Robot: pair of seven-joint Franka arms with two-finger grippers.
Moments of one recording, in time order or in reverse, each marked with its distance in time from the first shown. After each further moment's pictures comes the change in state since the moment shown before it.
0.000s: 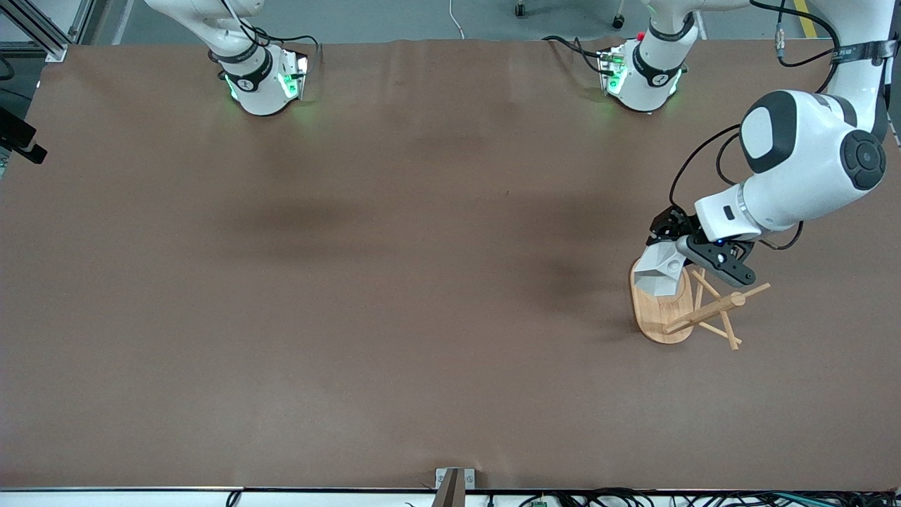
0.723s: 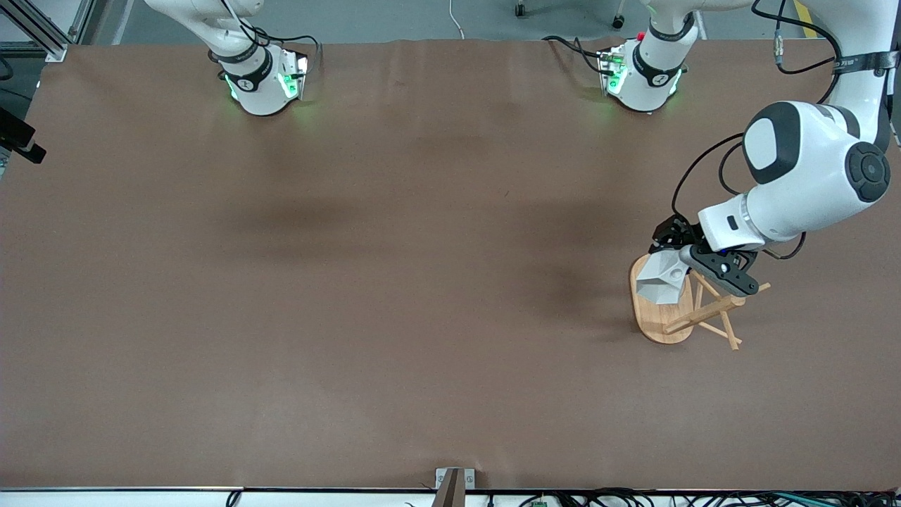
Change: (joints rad) left arm 0.020 0.028 0.001 0.036 0.000 0.001 0.034; right arm -0.001 0.000 -0.002 0.000 0.000 -0.002 0.000
